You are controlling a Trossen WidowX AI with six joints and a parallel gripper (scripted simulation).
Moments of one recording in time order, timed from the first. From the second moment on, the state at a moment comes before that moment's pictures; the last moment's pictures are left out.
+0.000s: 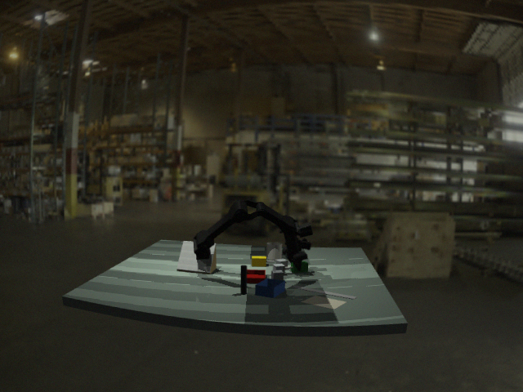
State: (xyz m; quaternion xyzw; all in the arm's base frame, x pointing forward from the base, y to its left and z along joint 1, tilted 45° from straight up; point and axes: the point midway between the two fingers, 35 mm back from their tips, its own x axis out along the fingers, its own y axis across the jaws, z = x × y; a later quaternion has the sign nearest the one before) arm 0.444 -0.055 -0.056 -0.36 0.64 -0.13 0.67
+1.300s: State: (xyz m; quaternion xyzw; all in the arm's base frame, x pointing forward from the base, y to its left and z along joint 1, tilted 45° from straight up) arm 0.431 -0.056 -0.054 -0.36 0.64 -0.13 0.66
